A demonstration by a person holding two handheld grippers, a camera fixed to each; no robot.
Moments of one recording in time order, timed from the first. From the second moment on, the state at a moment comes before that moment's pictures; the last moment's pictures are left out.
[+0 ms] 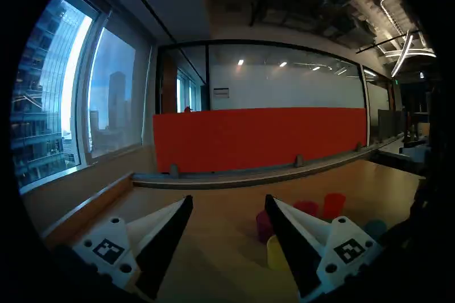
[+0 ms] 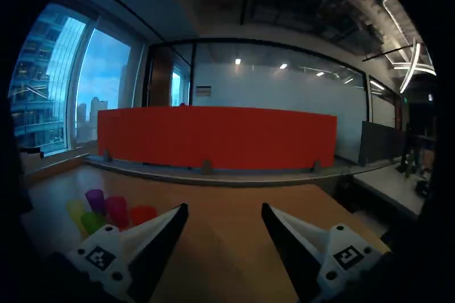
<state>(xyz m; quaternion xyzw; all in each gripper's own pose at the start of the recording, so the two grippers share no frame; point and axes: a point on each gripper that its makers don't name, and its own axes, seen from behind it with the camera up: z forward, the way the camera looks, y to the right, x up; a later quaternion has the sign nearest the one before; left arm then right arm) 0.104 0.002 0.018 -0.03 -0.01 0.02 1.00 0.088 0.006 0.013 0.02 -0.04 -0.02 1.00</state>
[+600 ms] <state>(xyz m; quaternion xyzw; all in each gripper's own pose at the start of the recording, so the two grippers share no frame) 0.185 -0.011 0.035 -0.04 -0.02 0.02 1.00 0.175 -0.003 0.018 0.04 -0.04 -0.02 1.00</state>
